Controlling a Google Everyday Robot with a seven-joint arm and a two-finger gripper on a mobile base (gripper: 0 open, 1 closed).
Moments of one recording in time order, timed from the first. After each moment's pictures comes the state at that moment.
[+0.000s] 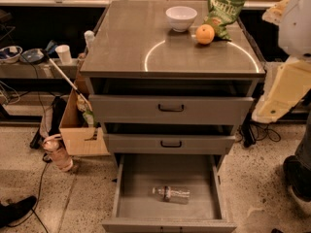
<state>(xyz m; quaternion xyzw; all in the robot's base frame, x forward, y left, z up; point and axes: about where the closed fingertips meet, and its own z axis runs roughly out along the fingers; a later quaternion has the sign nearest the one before) 0.428 -0.188 1.014 -0.59 0.76 -0.10 0.24</state>
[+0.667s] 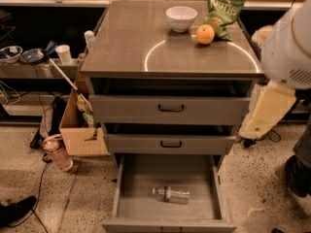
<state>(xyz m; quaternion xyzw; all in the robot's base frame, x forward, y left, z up) 0.431 -0.184 0.974 -0.59 0.77 -0.10 0.23</state>
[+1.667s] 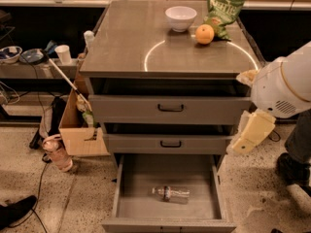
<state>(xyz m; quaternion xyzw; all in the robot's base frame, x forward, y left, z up) 0.441 -0.183 0.883 -0.57 0.78 0.06 0.25</state>
